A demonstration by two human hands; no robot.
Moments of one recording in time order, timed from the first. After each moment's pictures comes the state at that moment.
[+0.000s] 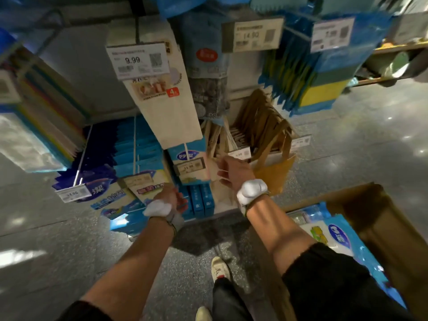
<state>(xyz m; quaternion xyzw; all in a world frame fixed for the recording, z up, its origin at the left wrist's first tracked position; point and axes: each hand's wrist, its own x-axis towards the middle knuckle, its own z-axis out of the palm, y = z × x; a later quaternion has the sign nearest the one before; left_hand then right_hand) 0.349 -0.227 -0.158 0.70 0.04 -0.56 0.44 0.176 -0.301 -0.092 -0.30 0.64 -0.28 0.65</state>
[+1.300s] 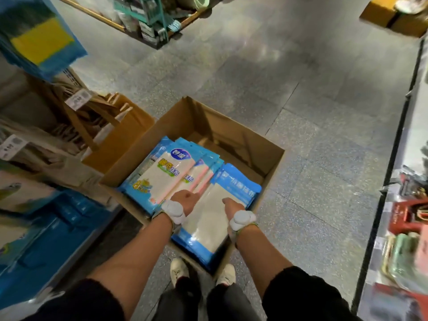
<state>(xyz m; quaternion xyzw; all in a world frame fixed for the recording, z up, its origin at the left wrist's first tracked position) -0.152 -0.032 -0.214 0.59 -0.62 -0.52 -0.08 -0.289 0.079 -0.214 -0.06 0.80 -0.26 0.53</state>
